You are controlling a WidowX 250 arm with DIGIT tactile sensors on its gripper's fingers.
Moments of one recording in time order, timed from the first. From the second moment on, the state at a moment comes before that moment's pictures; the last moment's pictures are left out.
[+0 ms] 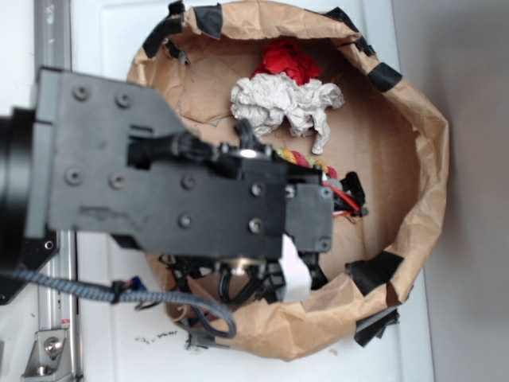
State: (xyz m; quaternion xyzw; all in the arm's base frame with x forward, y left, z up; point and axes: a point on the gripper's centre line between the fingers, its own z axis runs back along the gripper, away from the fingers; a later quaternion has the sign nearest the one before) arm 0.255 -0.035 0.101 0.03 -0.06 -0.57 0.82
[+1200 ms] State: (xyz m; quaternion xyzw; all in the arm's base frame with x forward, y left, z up) arm 0.266 -0.072 0.042 -0.04 -0.11 -0.56 0.82
